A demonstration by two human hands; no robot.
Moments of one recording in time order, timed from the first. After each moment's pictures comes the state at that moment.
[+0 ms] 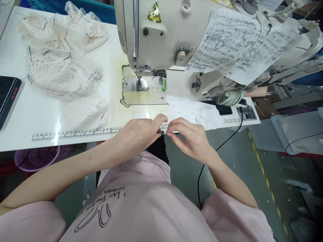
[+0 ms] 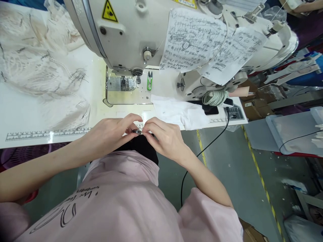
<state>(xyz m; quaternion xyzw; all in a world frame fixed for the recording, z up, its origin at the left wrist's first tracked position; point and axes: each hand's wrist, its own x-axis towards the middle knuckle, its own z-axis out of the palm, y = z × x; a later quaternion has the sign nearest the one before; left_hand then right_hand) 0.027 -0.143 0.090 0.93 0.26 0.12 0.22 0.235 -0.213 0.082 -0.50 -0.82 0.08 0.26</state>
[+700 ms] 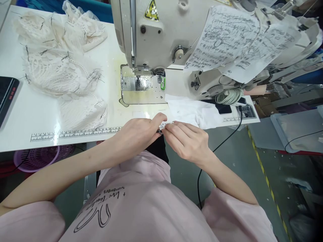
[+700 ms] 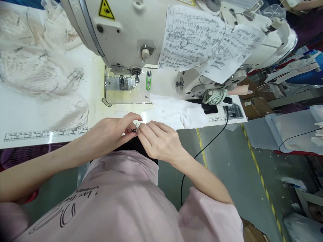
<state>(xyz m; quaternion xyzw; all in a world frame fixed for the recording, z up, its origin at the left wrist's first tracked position) 0.027 -0.143 0.084 0.93 0.26 0.14 0.24 0.220 -0.215 0.088 -0.42 -0.86 -0.25 0.17</state>
